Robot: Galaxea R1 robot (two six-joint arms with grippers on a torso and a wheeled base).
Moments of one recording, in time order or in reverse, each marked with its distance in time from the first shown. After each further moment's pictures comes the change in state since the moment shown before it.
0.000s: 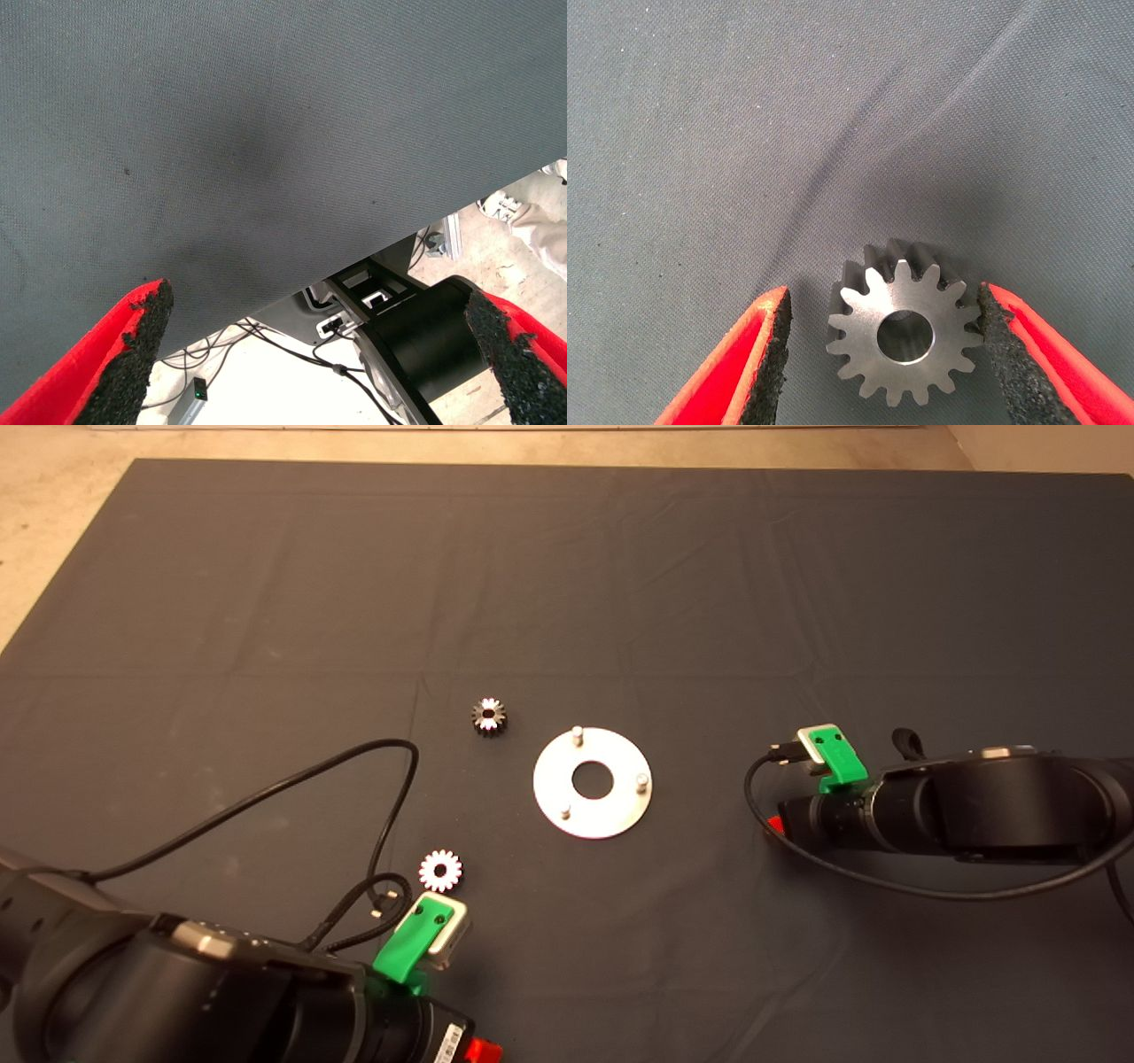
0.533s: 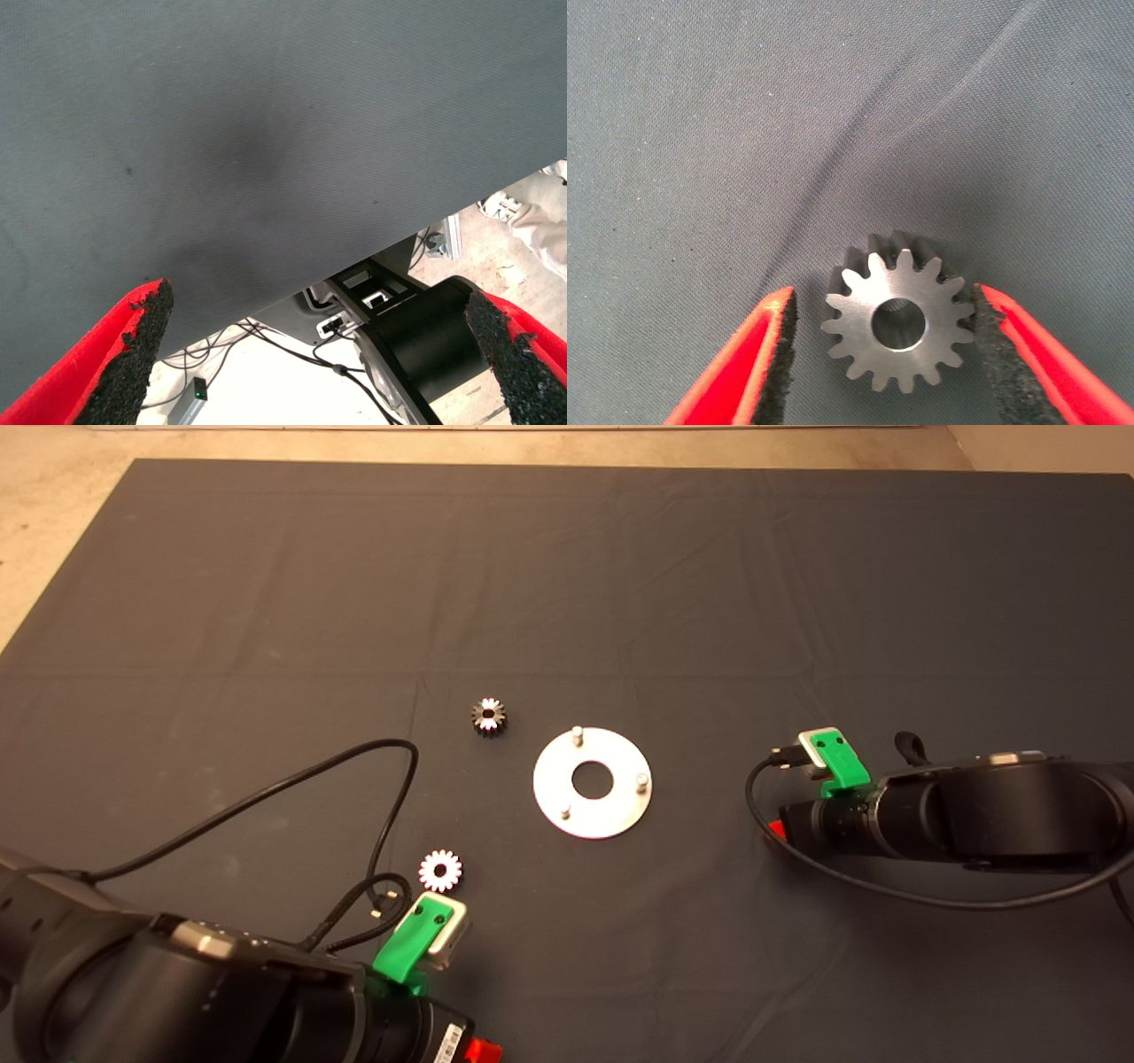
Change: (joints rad) left arm 0.000 -0.004 0.000 0.000 0.000 0.000; right arm 0.000 -0.003 0.019 0.000 -0.005 0.011
